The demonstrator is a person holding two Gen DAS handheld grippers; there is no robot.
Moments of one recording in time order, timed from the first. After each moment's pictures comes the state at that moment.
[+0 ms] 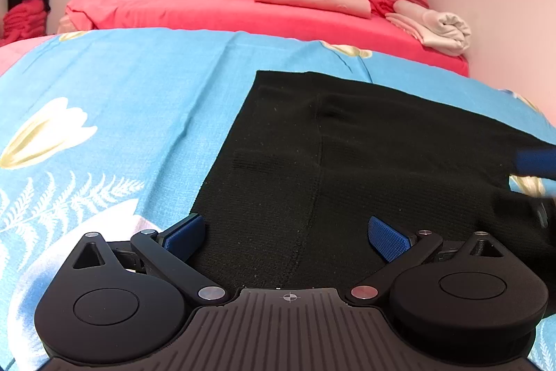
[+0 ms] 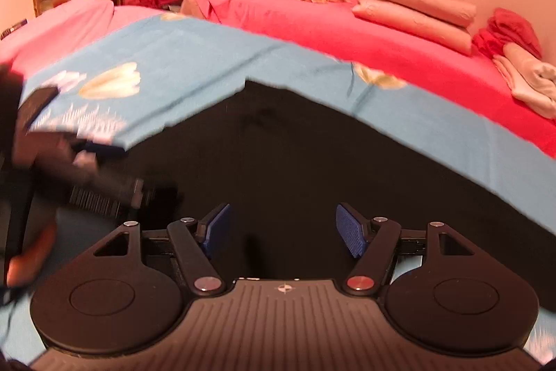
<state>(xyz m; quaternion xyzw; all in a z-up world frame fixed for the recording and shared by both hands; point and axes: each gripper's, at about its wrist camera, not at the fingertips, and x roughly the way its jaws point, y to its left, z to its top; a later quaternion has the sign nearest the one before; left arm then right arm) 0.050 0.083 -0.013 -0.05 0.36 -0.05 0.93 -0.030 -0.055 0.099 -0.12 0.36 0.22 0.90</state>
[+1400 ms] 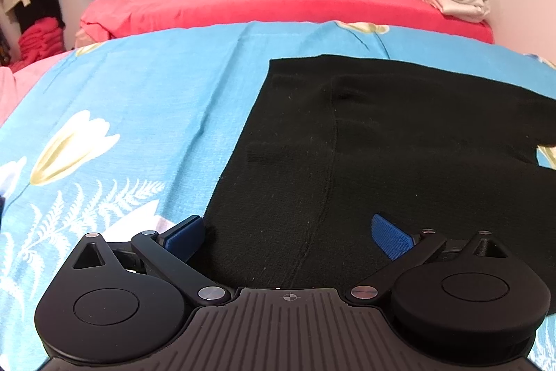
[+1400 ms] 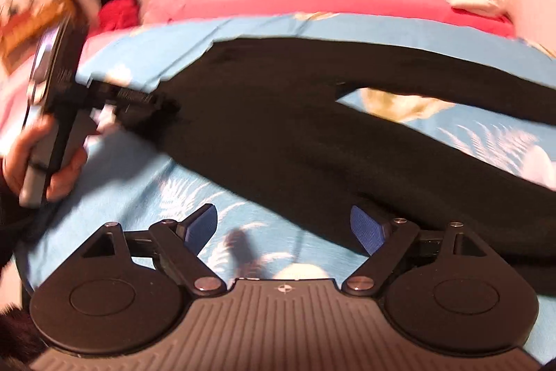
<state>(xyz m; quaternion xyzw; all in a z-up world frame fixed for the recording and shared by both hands) 0.056 0.065 -0.008 0.01 0.40 0.00 0.92 -0.153 -0.141 0.078 0.03 0.39 0.15 0.91</state>
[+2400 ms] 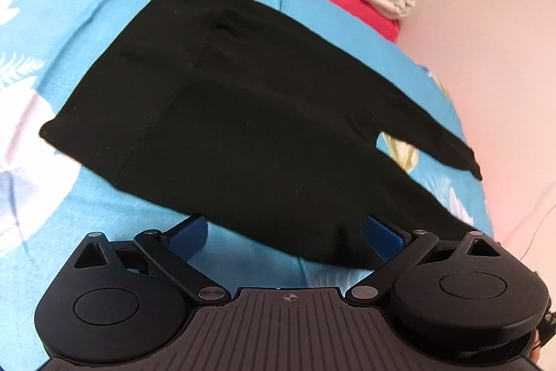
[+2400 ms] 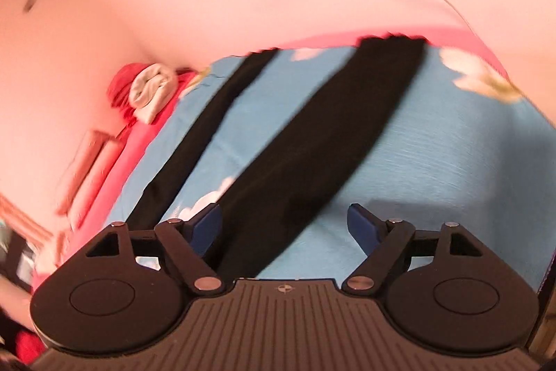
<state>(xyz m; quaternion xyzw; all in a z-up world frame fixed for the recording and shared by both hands) 0.034 0.058 0.000 -0.22 0.48 -0.20 0.82 -0.285 -0.382 0.070 0.44 0.22 -0.27 0.83</state>
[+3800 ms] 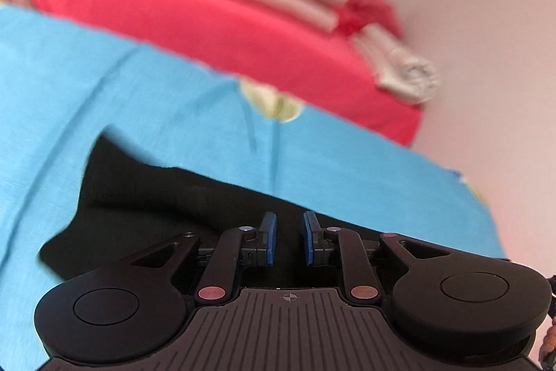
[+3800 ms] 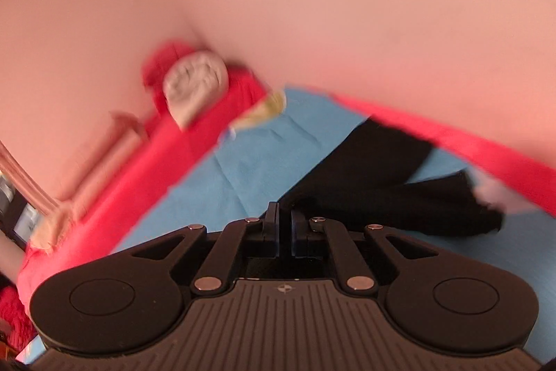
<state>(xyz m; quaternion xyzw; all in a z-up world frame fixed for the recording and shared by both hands) 0.223 0.022 0.033 -0.22 0.40 -0.13 0.88 -0.002 -0.513 0.107 0.34 0.25 -0.19 0.88</state>
